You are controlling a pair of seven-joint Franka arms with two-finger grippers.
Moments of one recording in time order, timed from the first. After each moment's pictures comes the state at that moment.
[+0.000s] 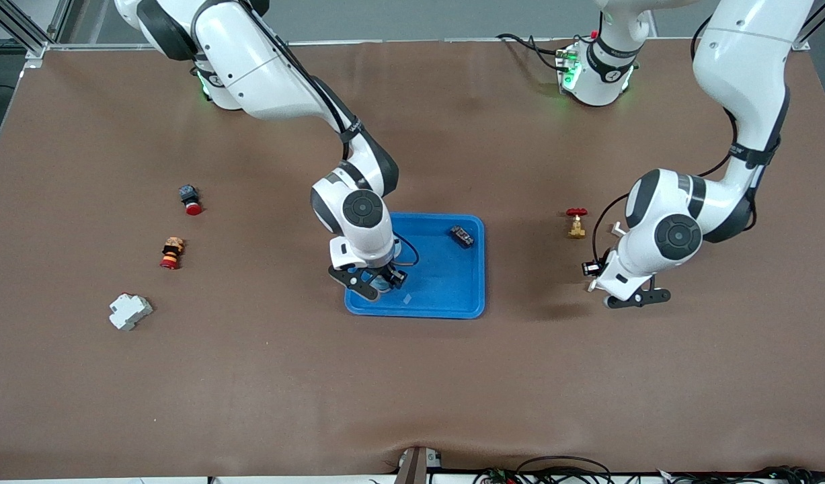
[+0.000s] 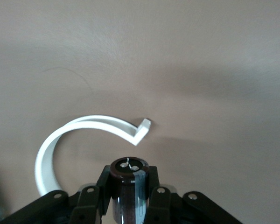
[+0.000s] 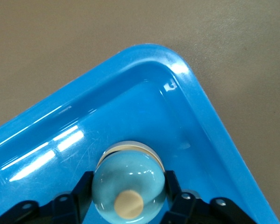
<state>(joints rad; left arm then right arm) 0.07 0.47 -0.30 -1.83 0.21 2.12 -0.49 0.66 0.83 0.00 -1.48 -0.08 2.38 1.29</state>
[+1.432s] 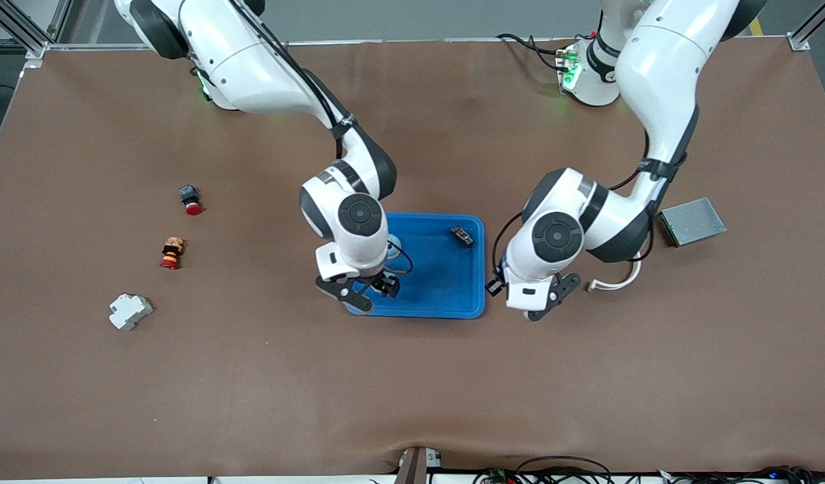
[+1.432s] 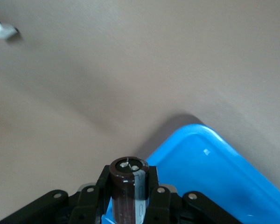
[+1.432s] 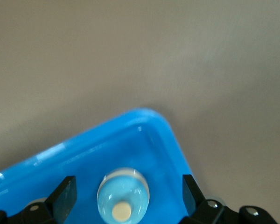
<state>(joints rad) -0.24 0.69 -0.34 -1.44 0.15 2.04 -1.29 0.62 0.81 -0.02 -1.30 -0.12 2.13 1.14</state>
